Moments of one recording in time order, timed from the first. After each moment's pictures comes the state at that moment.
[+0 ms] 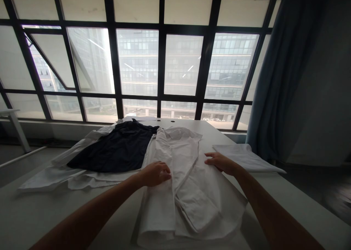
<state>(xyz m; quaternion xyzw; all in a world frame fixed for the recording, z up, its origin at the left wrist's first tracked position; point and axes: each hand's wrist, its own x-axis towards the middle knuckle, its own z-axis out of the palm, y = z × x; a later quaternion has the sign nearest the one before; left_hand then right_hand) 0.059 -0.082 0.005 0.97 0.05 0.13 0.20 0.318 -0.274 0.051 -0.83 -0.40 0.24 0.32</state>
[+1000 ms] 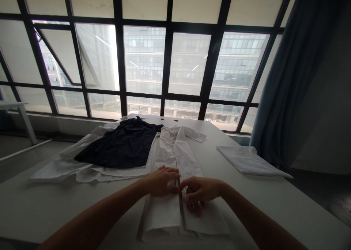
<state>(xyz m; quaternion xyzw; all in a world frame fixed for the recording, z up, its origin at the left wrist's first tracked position) 0.049 -0.100 -0.008 0.99 0.00 0.08 0.14 0.209 -0.257 0.040 -0.58 -0.58 0.57 0.13</state>
